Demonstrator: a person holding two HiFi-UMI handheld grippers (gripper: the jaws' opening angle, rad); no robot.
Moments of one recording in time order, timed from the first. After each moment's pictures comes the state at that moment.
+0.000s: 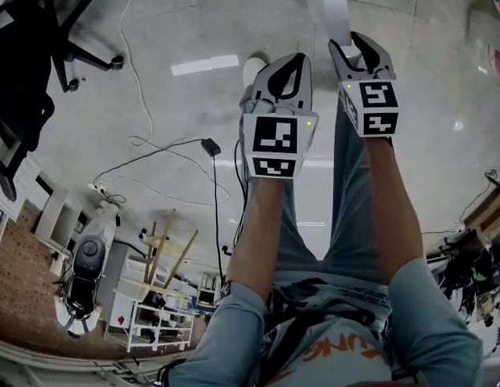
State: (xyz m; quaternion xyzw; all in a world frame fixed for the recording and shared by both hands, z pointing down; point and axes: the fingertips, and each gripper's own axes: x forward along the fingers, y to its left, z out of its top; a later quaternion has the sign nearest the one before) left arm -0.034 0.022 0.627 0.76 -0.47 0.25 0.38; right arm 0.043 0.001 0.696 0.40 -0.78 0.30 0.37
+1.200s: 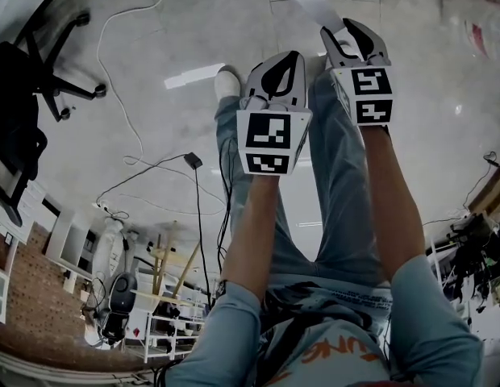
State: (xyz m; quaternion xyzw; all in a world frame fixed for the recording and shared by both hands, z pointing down) left arm 0.077 -0.005 0.637 0.78 -0.43 0.25 0.38; right arm 0.151 -0.044 0.695 0.45 -0.76 0.29 0.37
